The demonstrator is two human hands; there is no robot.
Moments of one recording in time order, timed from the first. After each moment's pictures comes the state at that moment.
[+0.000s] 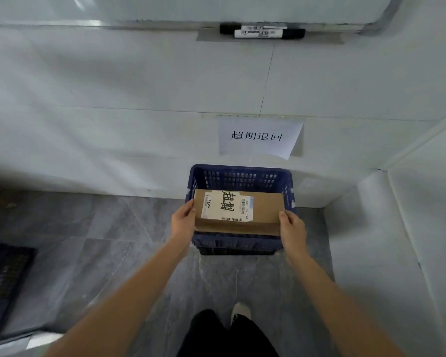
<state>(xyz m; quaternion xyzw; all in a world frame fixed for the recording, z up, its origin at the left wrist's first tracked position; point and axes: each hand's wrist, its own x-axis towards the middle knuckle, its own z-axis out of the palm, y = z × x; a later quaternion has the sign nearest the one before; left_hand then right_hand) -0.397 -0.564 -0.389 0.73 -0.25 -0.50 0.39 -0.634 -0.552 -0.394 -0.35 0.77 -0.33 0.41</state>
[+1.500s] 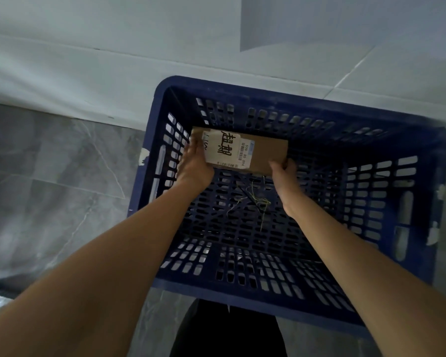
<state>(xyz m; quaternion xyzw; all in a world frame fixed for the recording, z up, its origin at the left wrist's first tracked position) -0.378 -0.816 -0.833 0.78 -0.49 -0.38 0.01 -0.577 -0.821 -0.842 -0.26 0.74 -0.19 0.59</state>
